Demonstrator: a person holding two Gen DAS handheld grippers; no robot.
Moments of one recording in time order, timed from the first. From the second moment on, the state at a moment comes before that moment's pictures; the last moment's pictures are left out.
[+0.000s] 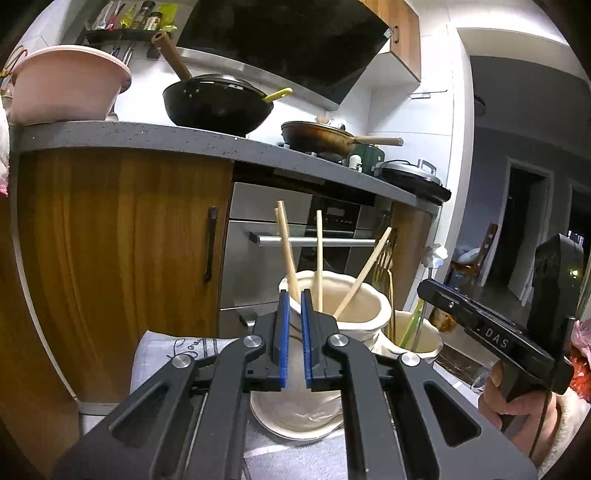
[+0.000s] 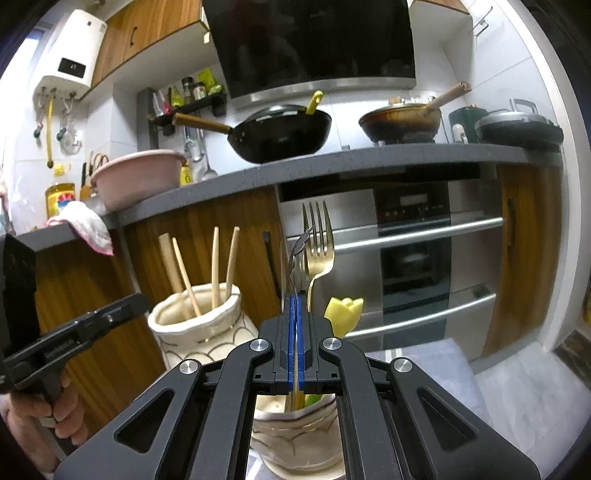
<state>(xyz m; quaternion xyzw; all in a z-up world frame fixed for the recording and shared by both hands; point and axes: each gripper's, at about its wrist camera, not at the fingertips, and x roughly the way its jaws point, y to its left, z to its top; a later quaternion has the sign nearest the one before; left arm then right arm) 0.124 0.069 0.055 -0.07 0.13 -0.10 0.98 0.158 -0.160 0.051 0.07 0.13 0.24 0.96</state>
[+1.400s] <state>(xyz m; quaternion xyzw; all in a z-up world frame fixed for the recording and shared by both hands) 0.042 0.028 0.035 -0.01 0.14 -0.04 0.99 0.082 -0.273 0.035 0.08 0.17 0.04 0.98</state>
